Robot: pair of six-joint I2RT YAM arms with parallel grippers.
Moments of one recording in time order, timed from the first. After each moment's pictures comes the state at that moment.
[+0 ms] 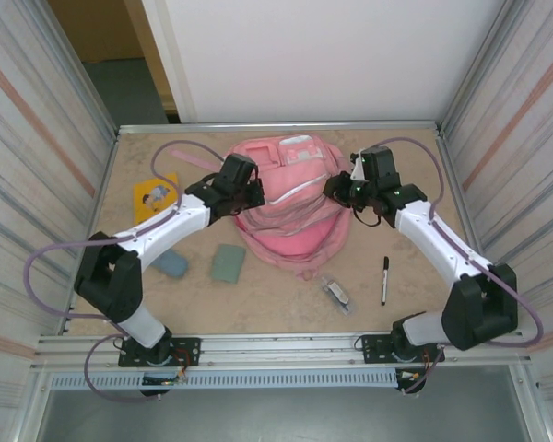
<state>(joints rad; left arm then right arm) -0.61 1.60 1.25 -0.43 -0.07 -0.65 0.35 1.35 1.09 -0.43 -0.36 0.75</state>
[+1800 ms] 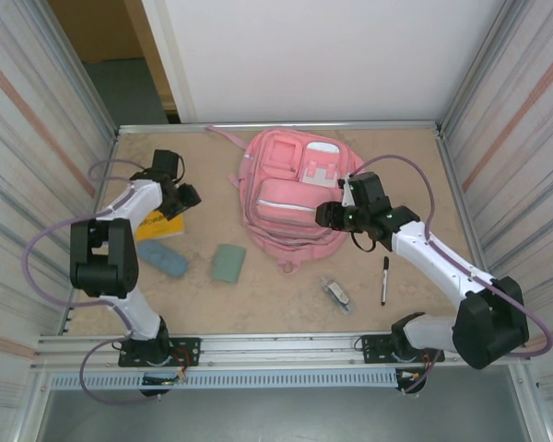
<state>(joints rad) -0.08 1.74 1.19 -0.64 0.02 -0.55 0.46 1.27 0.90 -0.43 -0.22 0.54</state>
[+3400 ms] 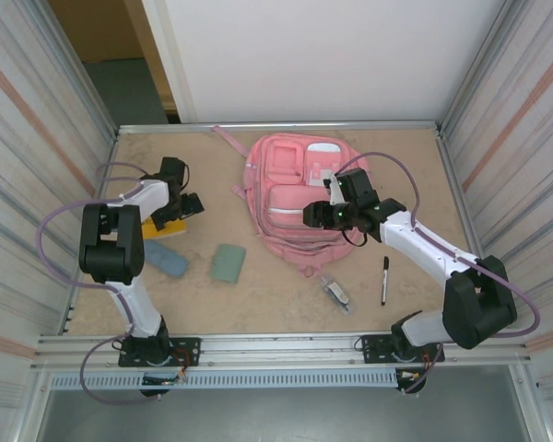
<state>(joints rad) -0.10 1.85 1.19 -0.63 -0.12 -0.52 0.48 1.38 0.96 -0.42 -0.31 0.50</state>
